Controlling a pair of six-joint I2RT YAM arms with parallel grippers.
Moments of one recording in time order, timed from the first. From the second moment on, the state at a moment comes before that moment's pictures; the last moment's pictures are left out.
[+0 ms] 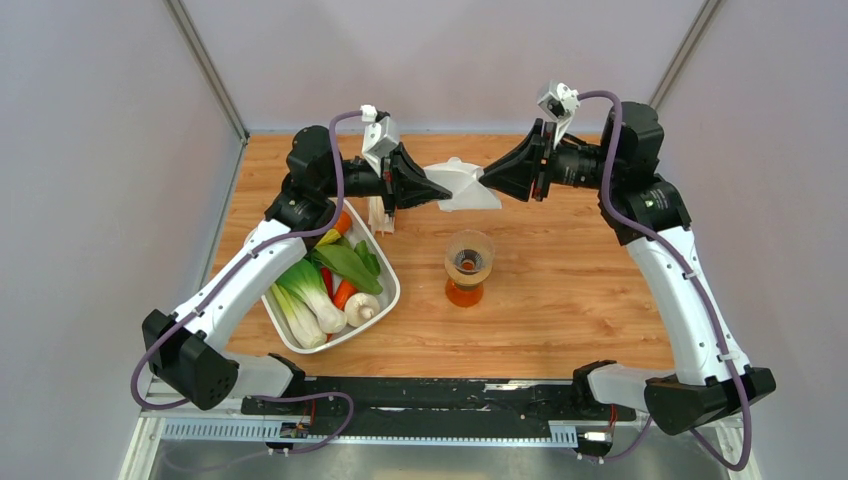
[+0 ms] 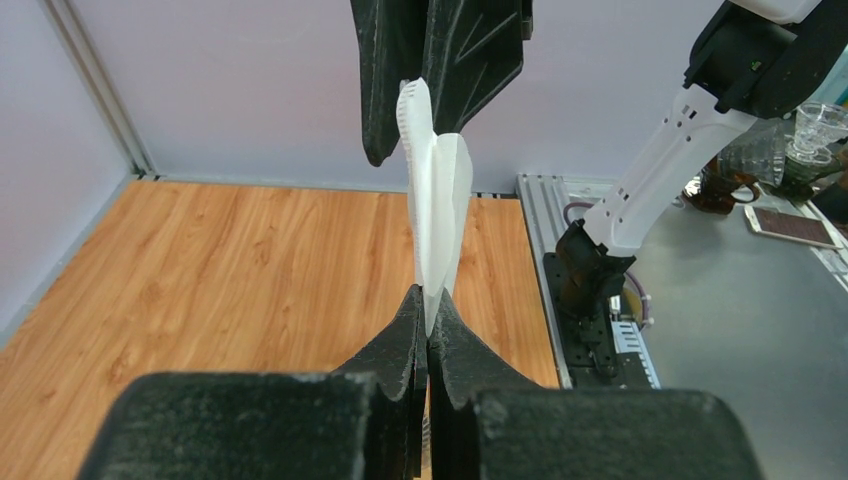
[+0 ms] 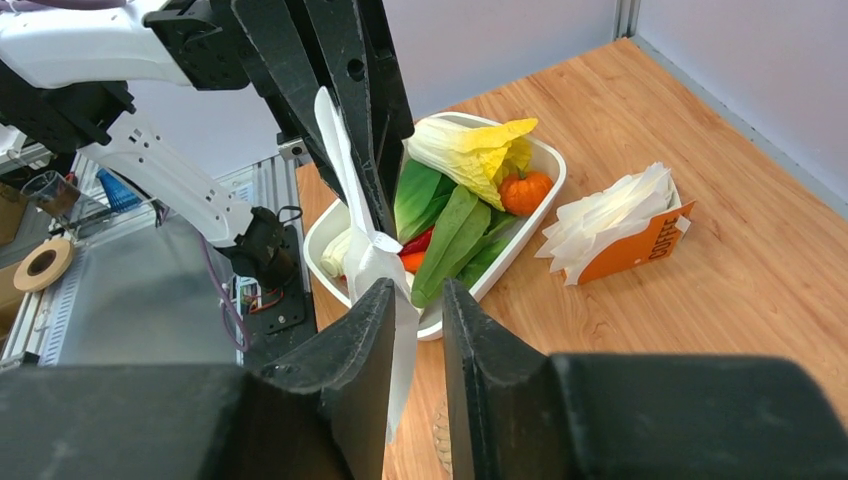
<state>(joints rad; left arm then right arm) -0.54 1.33 1.30 0.18 1.05 -0.18 0.29 1.24 1.56 -0.42 -1.01 0.12</state>
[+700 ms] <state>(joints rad) -0.55 1.33 1.31 0.15 1.05 -0.15 0.29 1.24 1.56 -0.48 -1.09 0.08</state>
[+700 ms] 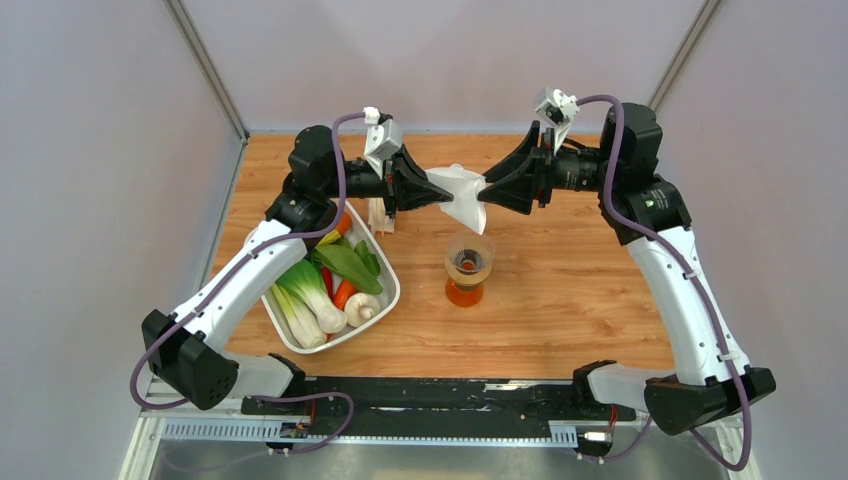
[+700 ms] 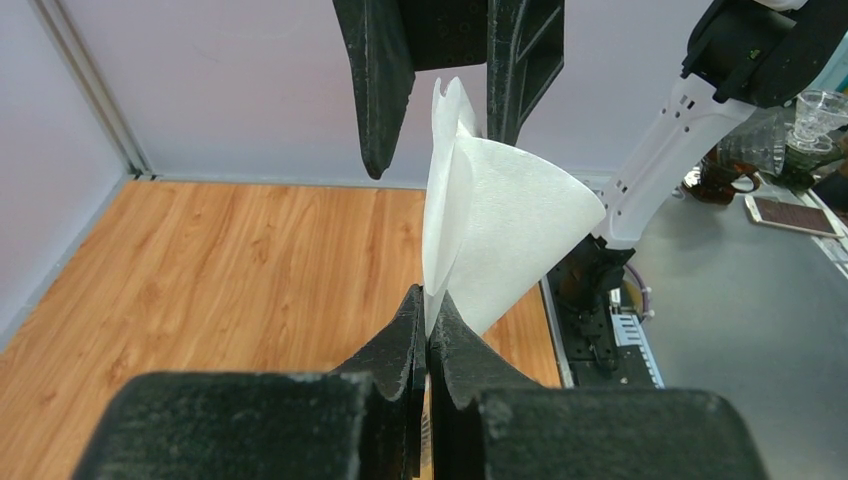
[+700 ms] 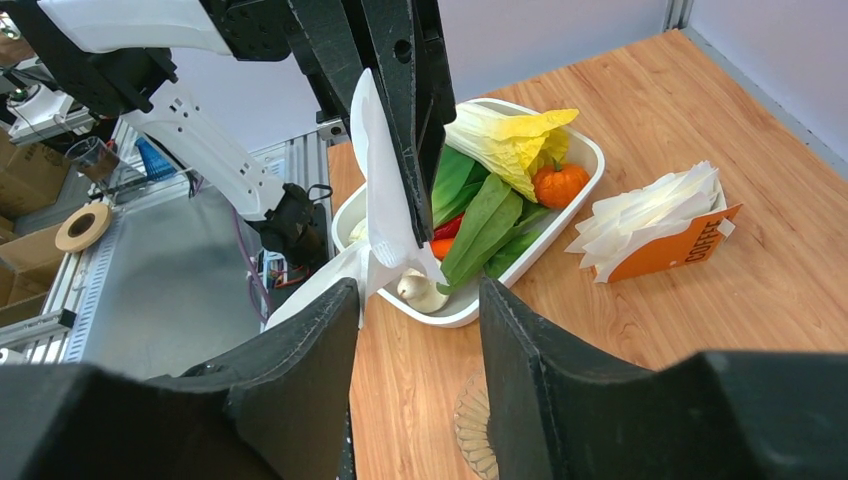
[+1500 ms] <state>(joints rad) -0.55 1.33 1.32 0.10 1.05 -0.09 0.29 1.24 1.59 -0.48 -1.06 0.10</state>
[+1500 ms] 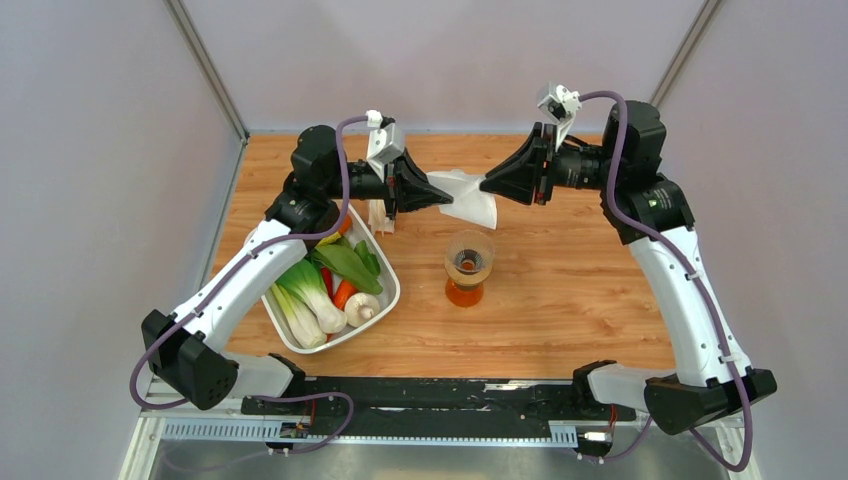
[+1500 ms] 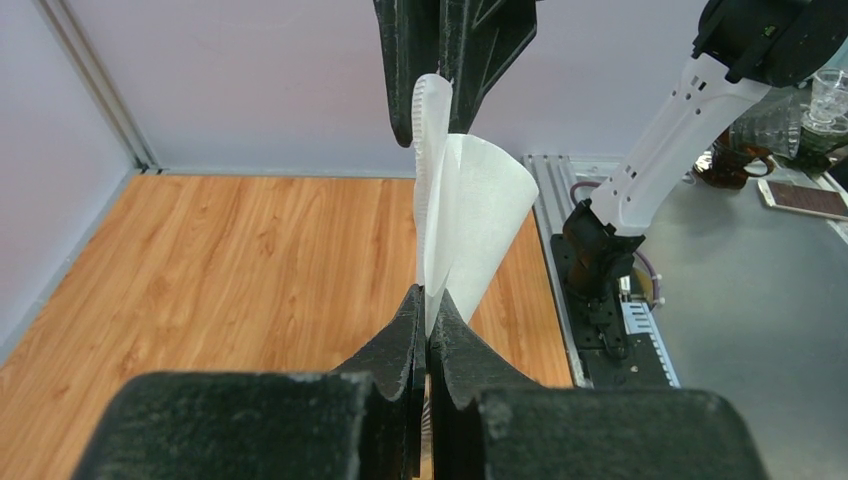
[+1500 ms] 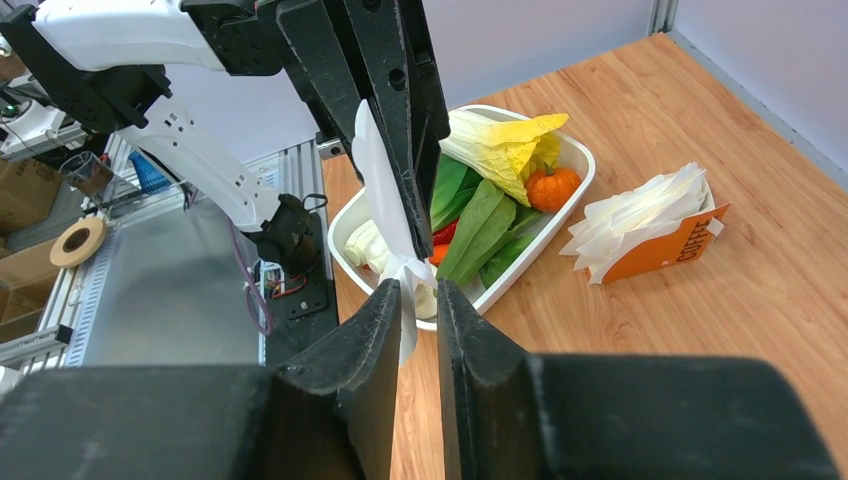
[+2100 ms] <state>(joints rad) -0.56 1.33 1.33 0.09 1.04 -0.08 0.31 1.24 1.56 -0.52 -1.10 0.09</state>
